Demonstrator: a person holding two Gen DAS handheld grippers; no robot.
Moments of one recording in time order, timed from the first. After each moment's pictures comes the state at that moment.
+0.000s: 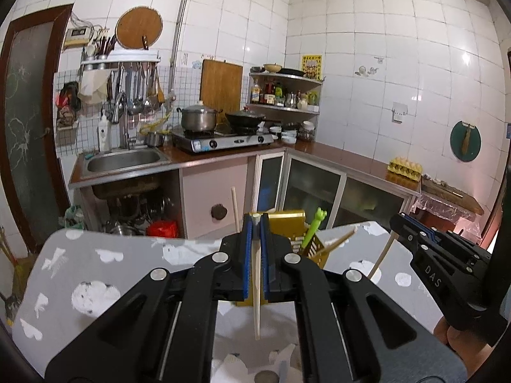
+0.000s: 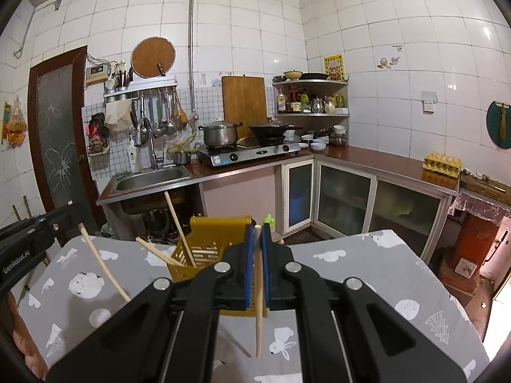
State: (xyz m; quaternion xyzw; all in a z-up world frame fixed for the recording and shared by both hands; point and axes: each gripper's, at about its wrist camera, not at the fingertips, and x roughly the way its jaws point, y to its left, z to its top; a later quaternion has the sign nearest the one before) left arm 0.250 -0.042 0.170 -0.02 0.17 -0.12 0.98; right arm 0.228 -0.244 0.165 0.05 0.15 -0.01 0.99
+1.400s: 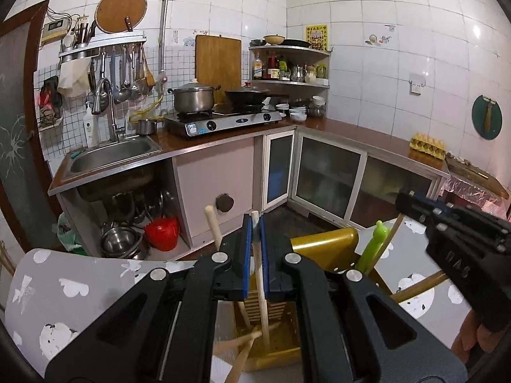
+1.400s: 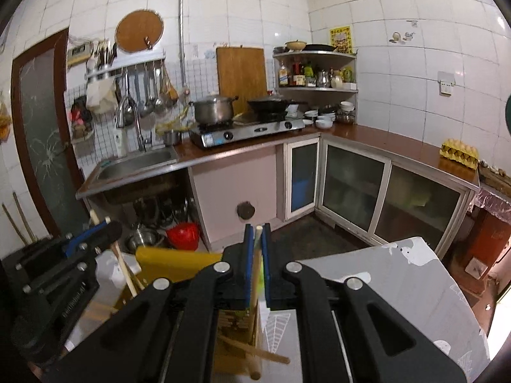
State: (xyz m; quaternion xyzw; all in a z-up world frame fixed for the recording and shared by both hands) left arm 0.417 -0.087 0.110 0.01 0.22 -0.11 0.97; right arm 0.390 -0.257 0.123 0.04 0.22 -0.01 0.97
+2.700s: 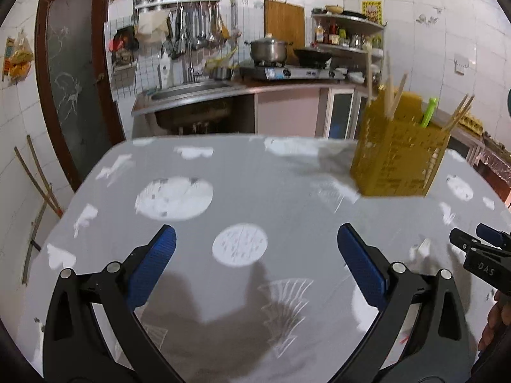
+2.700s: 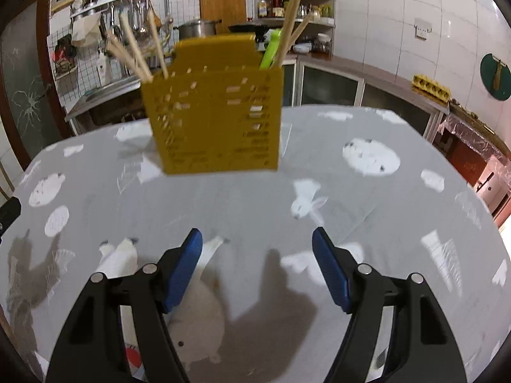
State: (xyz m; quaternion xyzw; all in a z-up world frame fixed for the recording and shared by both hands) left arm 0.244 0.084 0.004 0.00 0.30 0.01 0.95; right arm 0.235 -0.182 -0.014 0.05 0.37 -0.07 0.93
